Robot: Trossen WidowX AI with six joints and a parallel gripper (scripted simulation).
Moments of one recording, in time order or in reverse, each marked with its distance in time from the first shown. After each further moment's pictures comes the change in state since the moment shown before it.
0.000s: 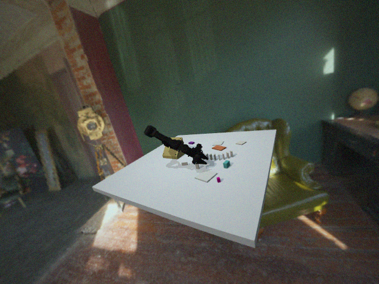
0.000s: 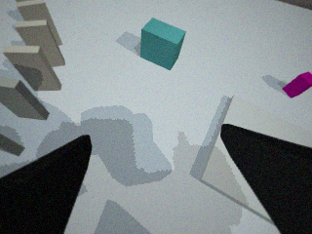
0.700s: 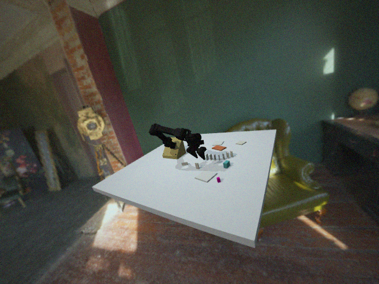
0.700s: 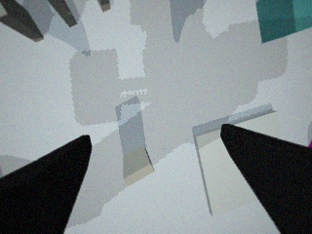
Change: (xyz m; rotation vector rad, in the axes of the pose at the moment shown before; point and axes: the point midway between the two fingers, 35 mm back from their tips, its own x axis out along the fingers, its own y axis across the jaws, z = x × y) arm -0.043 0.006 0.009 -0.660 0.533 0.417
